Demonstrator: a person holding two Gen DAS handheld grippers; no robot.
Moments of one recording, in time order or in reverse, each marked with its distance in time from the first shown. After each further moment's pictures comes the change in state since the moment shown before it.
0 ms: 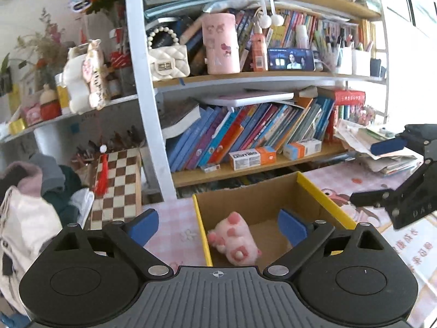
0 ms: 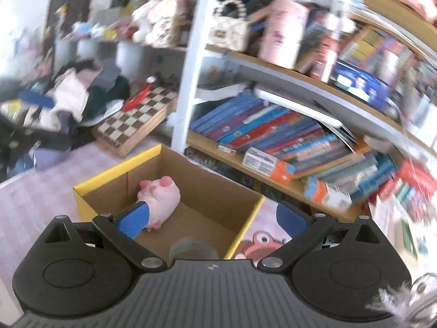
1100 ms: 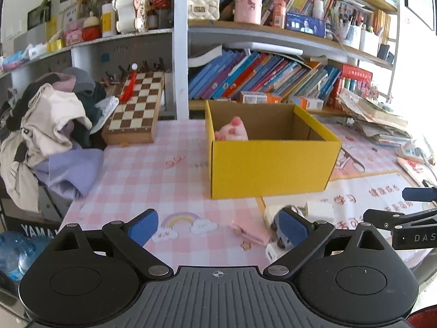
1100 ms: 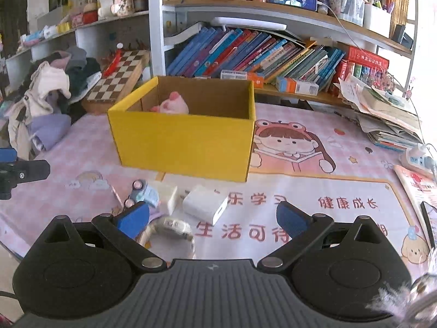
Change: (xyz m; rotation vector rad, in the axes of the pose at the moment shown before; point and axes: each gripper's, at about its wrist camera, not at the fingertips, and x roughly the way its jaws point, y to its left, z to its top) left arm -0.080 -0.011 -0.128 -0.157 0.143 0.021; right arm -0.080 0.121 -0.125 0.304 0.147 -0.159
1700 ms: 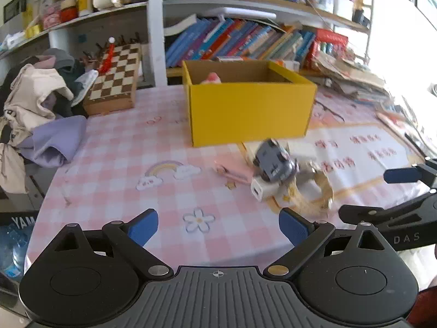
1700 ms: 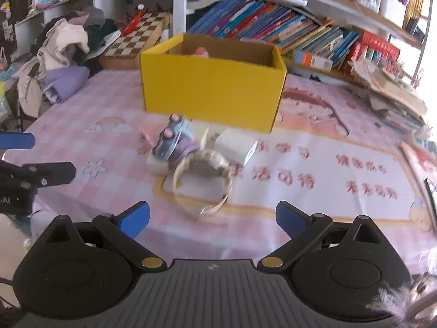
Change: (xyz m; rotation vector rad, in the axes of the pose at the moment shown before) left arm -0.009 -0.007 -0.054 0.089 0.114 -0.079; right arm -0.005 0.046 -0.052 -0.050 0.132 0.006
